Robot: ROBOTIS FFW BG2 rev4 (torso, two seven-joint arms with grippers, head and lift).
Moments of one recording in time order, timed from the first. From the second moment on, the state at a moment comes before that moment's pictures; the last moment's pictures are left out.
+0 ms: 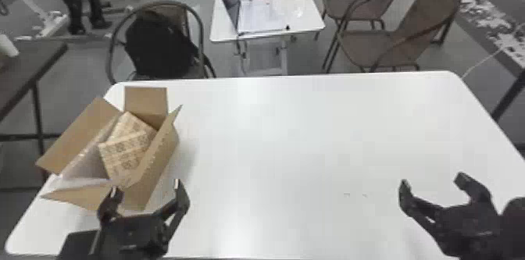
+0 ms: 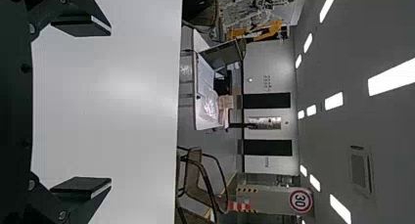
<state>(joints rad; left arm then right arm) 0.65 0.00 0.07 -1.98 0.05 -0.30 0.11 0.51 -0.07 -0.03 -2.00 -0.07 0.05 0.22</state>
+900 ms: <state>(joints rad) 0.77 0.00 0.01 -2.03 0.00 -0.28 0.23 0.69 -0.04 -0.05 -2.10 -0.03 0.05 0.20</state>
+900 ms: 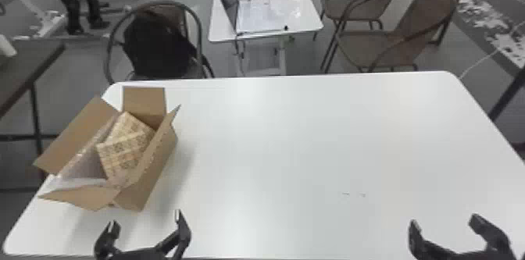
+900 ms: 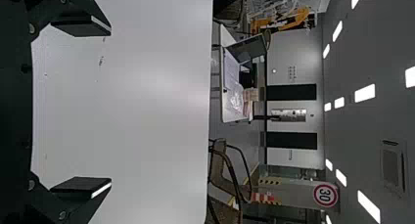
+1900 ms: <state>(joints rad) 0.76 0.00 0.01 -2.03 0.00 -0.29 0.24 0.69 -0.04 -0.05 -2.09 -0.02 0.04 0.20</state>
